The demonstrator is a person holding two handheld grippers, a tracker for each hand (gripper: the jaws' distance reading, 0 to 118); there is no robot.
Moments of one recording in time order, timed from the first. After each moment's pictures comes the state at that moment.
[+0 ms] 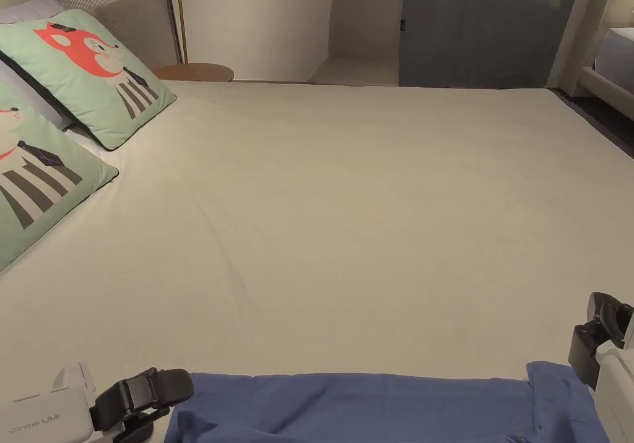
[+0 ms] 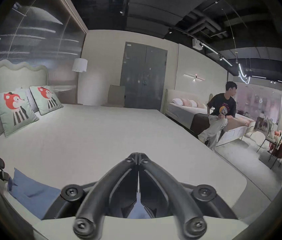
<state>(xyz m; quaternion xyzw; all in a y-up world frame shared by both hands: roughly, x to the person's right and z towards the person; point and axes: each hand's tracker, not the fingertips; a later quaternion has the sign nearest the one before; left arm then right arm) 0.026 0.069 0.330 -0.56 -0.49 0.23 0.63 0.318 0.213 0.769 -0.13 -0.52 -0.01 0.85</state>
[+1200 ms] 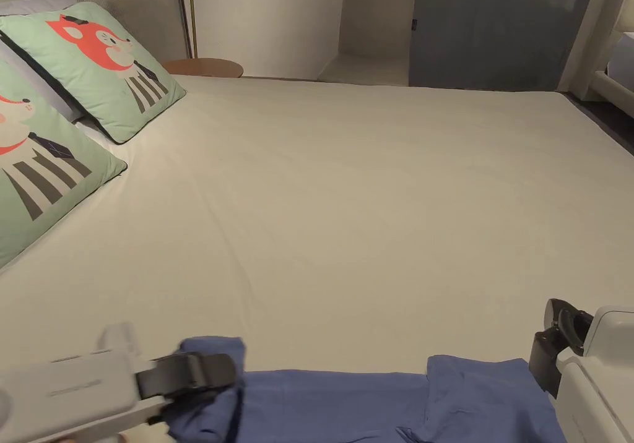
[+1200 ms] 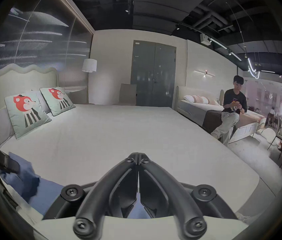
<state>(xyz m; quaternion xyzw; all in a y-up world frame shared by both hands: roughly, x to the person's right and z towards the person) 0.081 0.137 0.388 -0.53 -0.55 0.21 0.61 0.308 0.209 0.748 -0.13 -0.47 -0.04 0.87</state>
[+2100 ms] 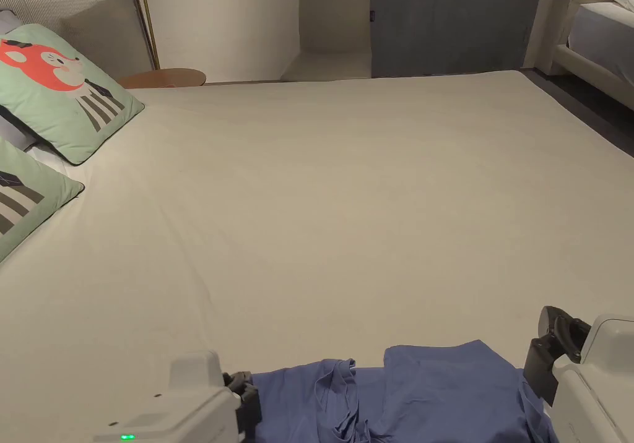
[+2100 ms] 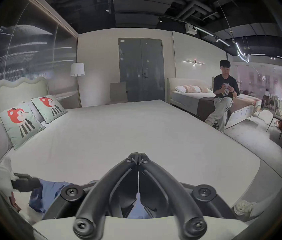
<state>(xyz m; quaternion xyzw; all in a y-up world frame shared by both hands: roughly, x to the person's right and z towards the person) 0.167 0.099 0.495 -0.36 -0.46 -0.08 0.81 0.330 0.190 0.800 -0.11 -0.50 -0.10 0.85</state>
